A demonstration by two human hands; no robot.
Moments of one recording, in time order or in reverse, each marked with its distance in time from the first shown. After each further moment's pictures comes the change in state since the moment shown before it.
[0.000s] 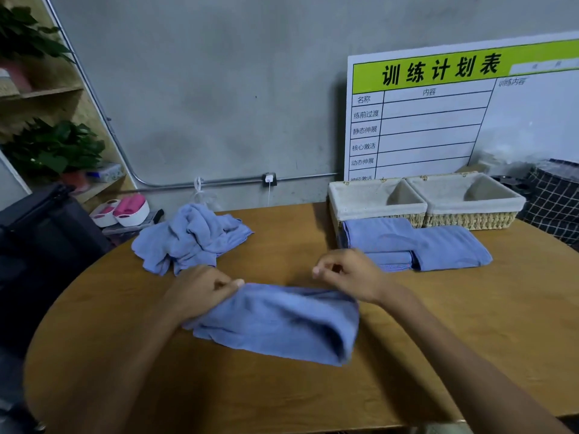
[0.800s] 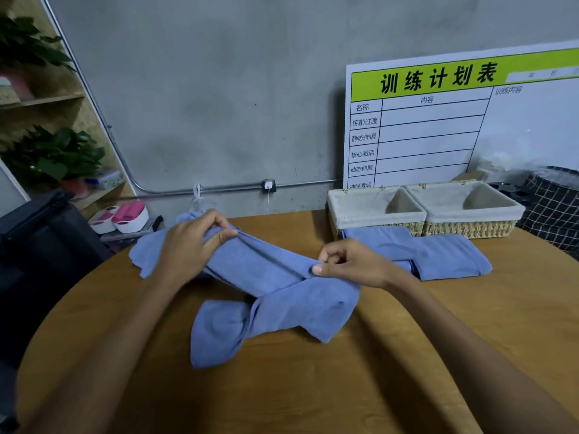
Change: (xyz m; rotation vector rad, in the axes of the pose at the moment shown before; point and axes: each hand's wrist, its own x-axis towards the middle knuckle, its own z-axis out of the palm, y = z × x) left_hand 0.041 0.029 -0.069 -0.112 0.507 0.096; right_hand 0.017 -0.008 -0.033 0.310 -0.151 0.027
